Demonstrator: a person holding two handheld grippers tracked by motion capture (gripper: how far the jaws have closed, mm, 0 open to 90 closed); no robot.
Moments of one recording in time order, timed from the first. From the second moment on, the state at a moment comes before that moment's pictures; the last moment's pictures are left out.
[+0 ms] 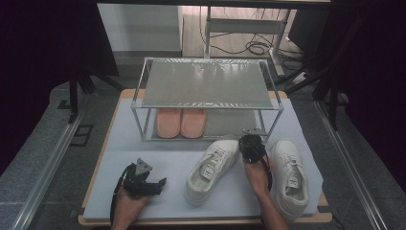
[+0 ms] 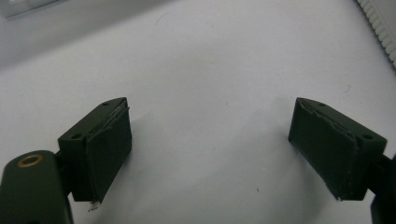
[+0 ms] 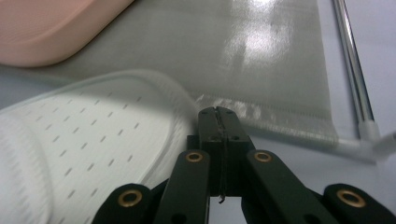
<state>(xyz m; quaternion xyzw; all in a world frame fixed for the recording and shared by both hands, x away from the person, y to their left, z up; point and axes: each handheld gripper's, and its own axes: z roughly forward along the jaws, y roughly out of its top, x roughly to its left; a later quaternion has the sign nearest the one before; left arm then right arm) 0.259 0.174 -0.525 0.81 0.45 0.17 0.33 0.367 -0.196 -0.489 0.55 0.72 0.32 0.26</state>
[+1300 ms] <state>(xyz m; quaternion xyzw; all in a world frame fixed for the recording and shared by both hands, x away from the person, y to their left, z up) 0.258 0.174 -0.525 0.81 0.45 0.17 0.33 0.314 -0.168 -0.473 0.42 0.80 0.42 0.14</state>
